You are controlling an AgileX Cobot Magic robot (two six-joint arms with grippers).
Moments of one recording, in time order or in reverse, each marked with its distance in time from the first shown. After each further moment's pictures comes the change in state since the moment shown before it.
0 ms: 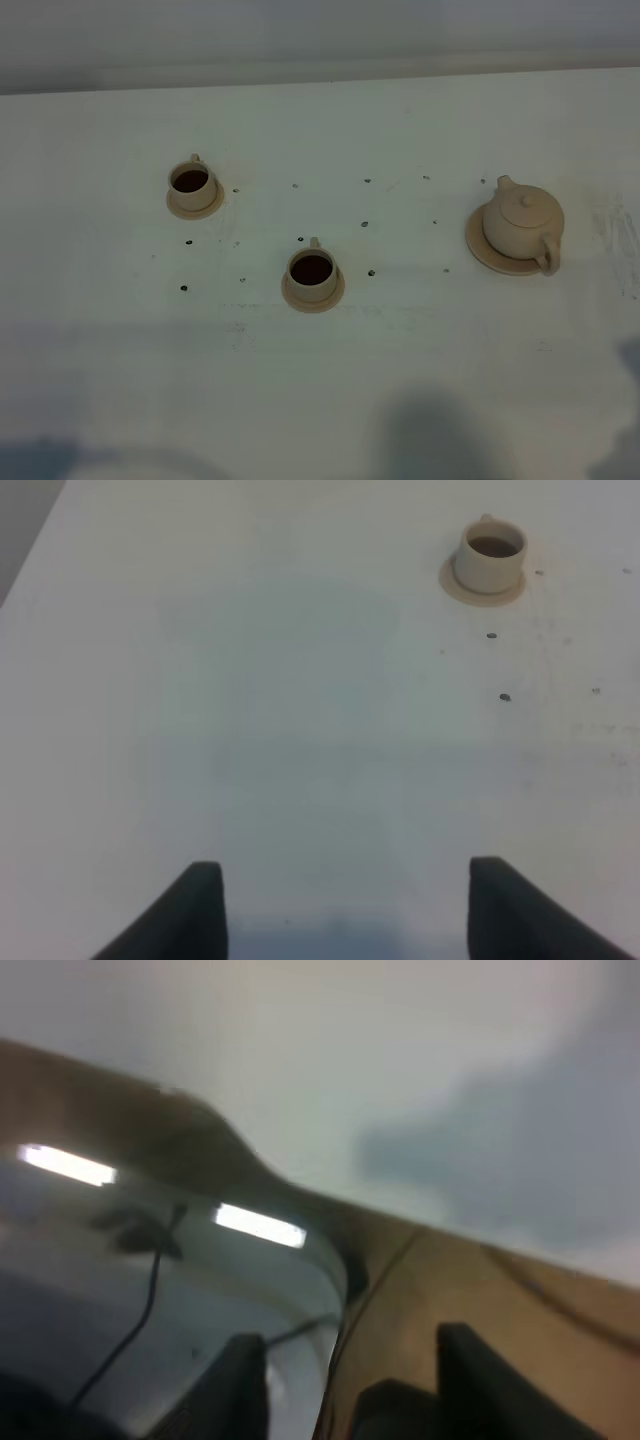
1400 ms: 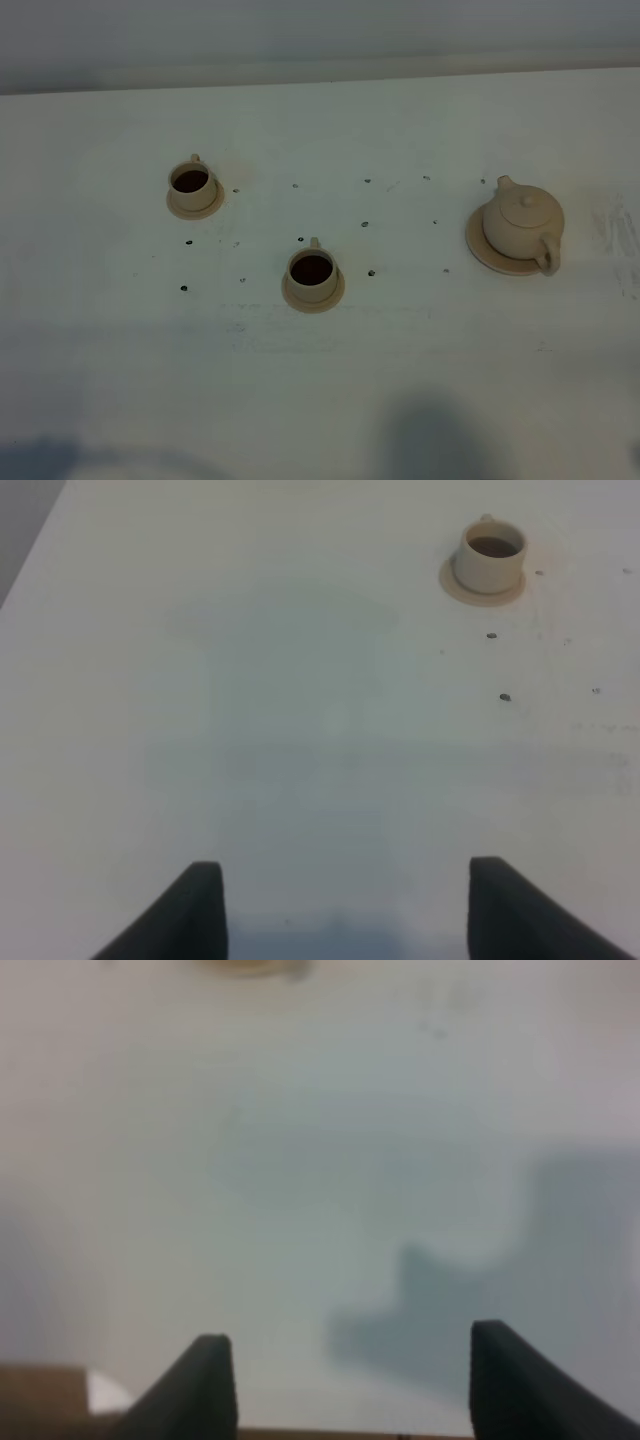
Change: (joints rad) left arm 0.000 0.000 0.000 0.000 0.000 0.000; right arm -0.263 -0.343 0.054 -0.077 -0.134 0.006
